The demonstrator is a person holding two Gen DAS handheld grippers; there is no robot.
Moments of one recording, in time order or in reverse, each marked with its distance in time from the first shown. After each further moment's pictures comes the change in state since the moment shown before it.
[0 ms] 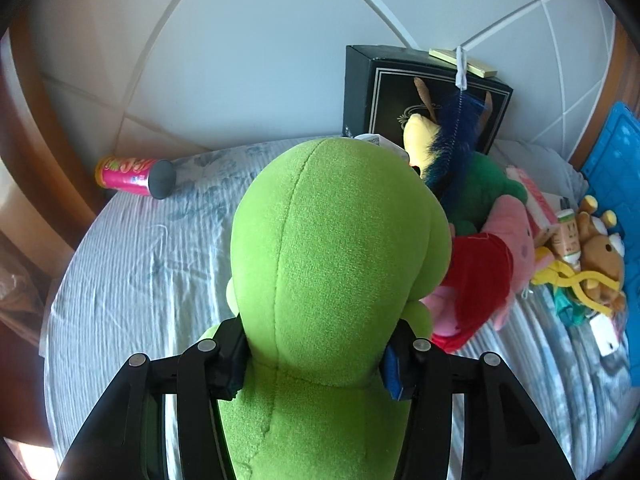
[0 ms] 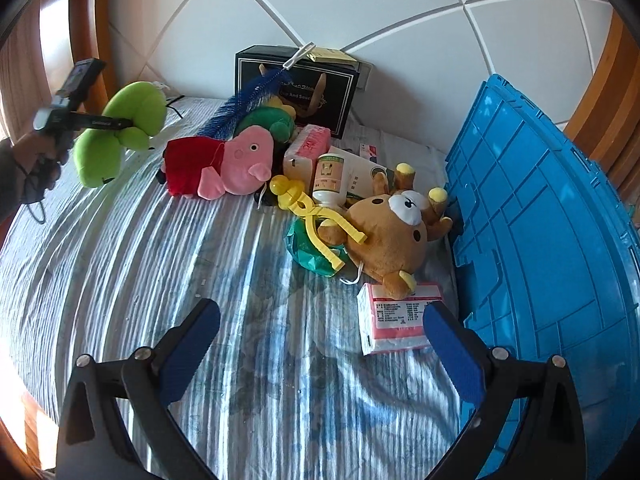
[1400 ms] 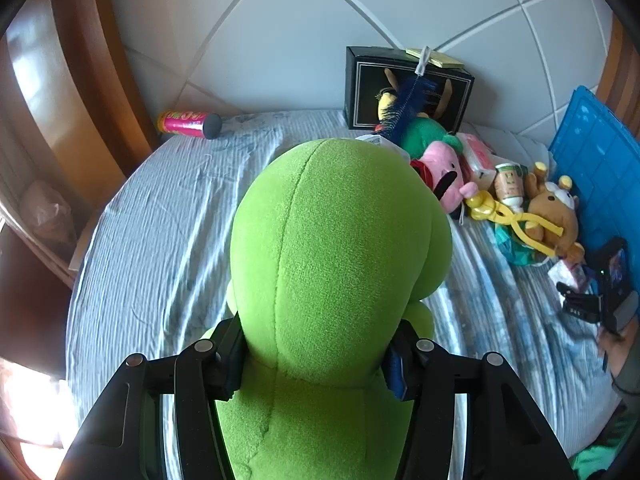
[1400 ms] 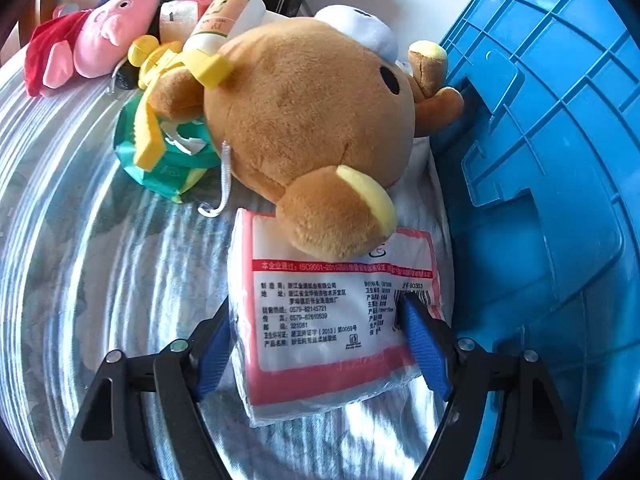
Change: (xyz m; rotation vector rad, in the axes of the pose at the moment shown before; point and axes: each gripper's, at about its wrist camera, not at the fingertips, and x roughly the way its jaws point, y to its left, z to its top) left arm -0.146 -0.069 -0.117 -0.115 0.034 0.096; right arm 0.163 -0.061 -0.054 -0.078 0.163 -0.130
